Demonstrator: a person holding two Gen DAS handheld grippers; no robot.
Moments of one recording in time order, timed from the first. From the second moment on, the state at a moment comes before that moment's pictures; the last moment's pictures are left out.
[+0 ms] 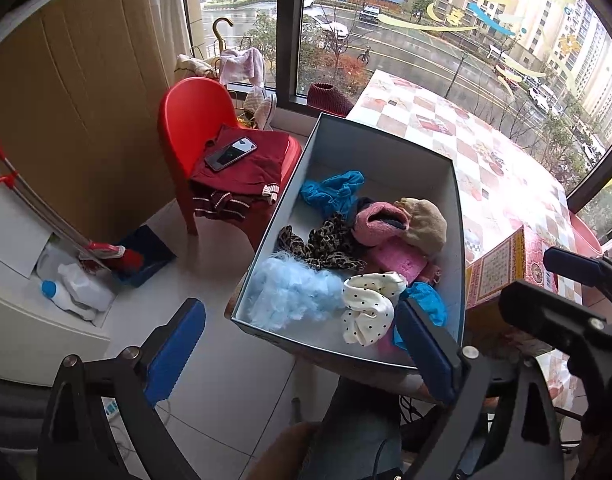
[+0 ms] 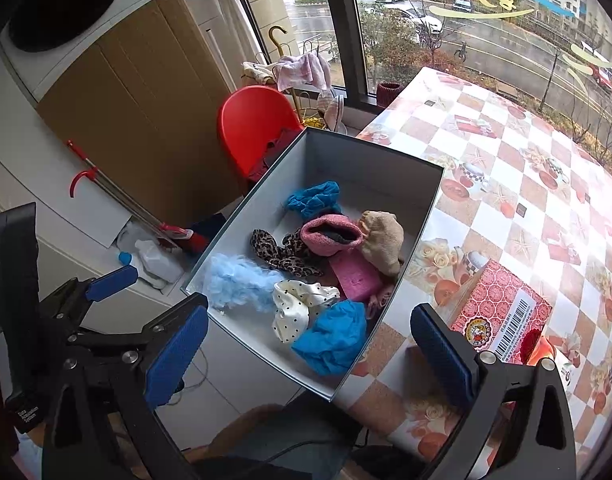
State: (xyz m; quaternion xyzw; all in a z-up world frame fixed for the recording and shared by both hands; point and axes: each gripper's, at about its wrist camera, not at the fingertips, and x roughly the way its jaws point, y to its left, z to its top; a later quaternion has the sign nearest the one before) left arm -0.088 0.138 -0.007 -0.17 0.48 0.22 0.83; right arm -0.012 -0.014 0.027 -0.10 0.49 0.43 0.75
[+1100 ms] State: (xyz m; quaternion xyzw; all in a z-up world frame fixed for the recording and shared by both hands) left arm -0.083 0.132 -0.011 -0.16 0.50 0.23 0.82; right arm -0.011 -0.015 0.021 -0.10 0.49 0.43 0.75
